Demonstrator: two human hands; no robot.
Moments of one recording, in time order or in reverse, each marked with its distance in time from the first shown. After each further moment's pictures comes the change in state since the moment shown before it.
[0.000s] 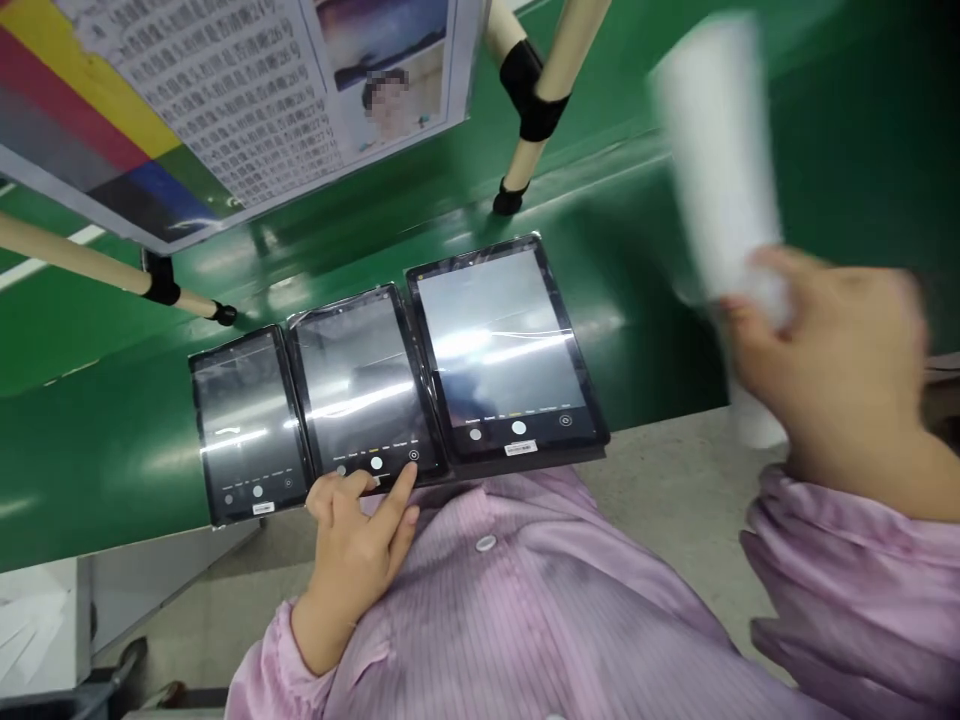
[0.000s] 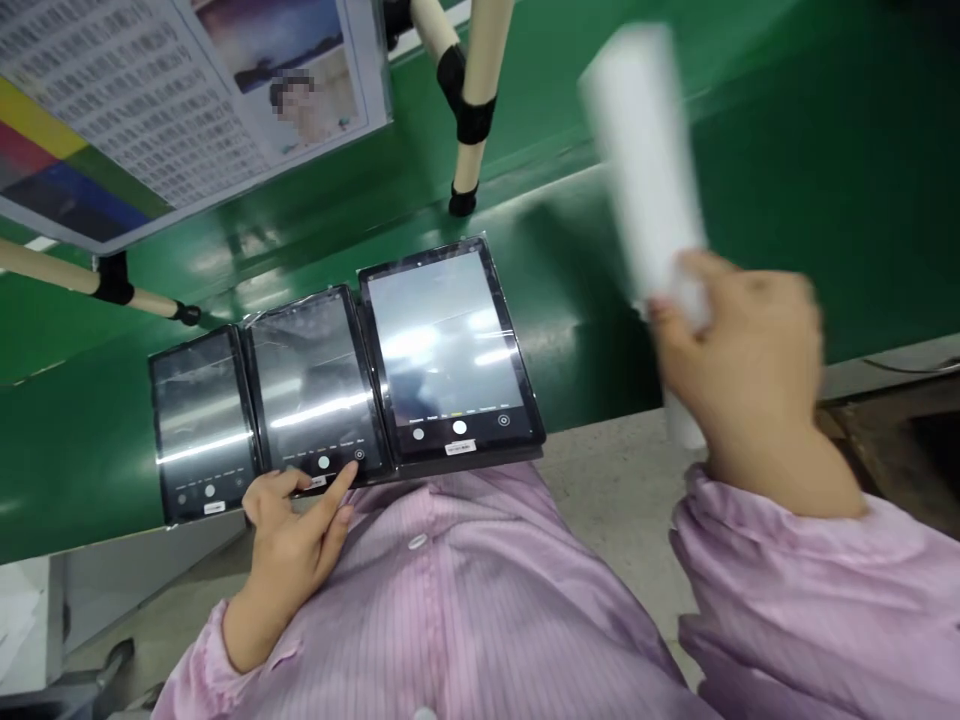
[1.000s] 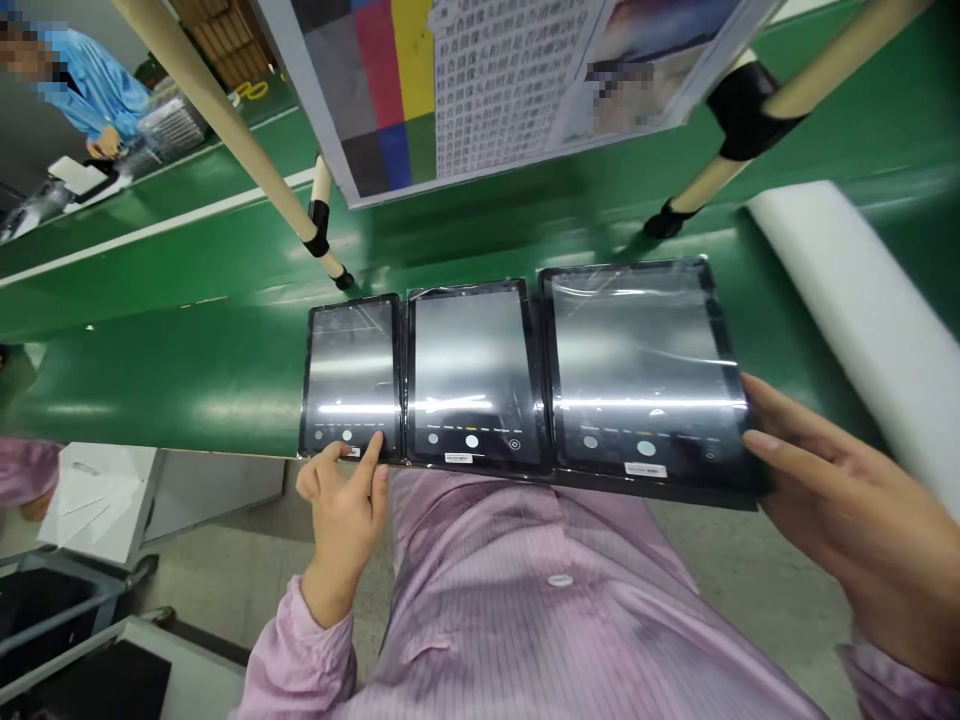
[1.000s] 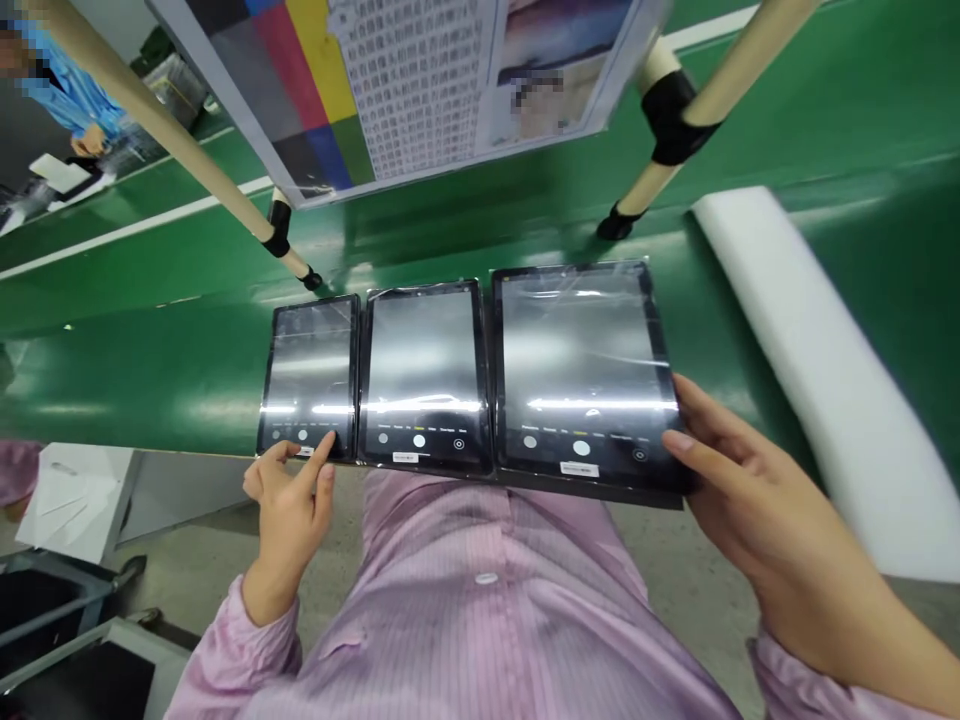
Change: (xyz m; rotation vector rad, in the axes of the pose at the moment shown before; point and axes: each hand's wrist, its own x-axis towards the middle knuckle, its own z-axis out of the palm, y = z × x) left_hand -0.081 -0.066 -0.017 0.164 0.125 -0.547; right_hand -0.051 -0.127 -0.015 1.385 -0.448 0.597
